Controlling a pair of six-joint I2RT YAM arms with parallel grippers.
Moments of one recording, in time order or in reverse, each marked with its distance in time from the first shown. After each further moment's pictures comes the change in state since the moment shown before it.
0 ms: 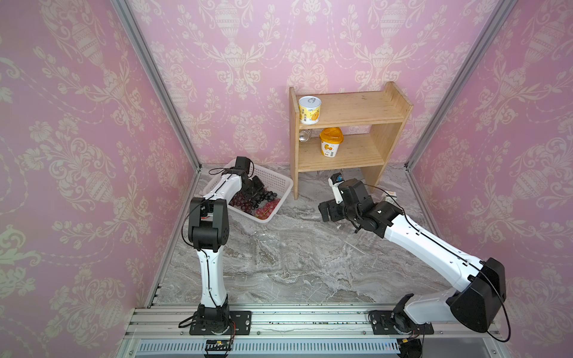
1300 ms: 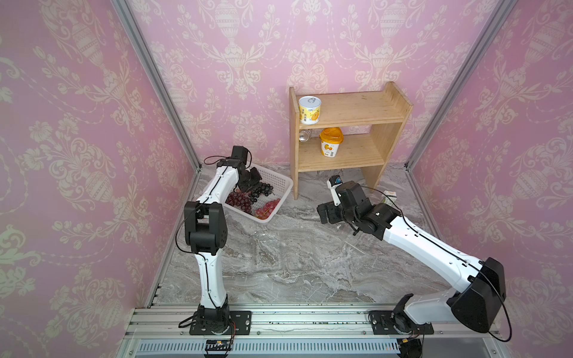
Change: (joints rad) left arm -0.001 -0.068 0.150 -0.178 -0.049 0.117; right arm 0.029 0.001 -0.009 0.001 0.021 0.035
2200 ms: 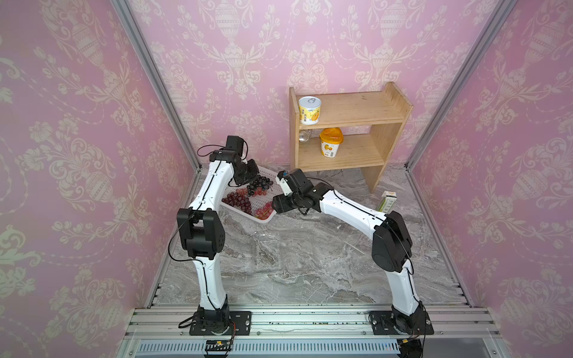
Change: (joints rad) left arm 0.008 -0.055 0.126 -0.150 -0.005 0.108; right arm 0.079 0.744 0.672 -0.009 -0.331 0.082
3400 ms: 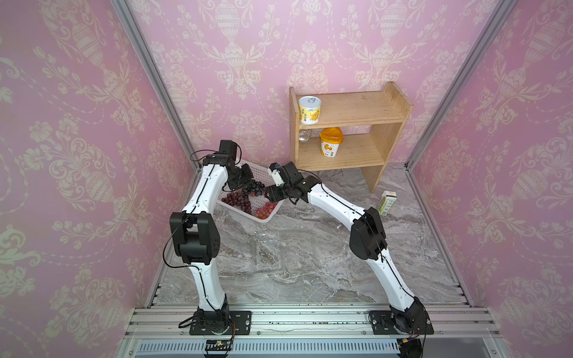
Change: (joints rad) left arm 0.038 -0.080 -0.135 0.024 0.001 0.019; right arm -0.039 0.293 0.397 -0.034 -0.049 -0.069
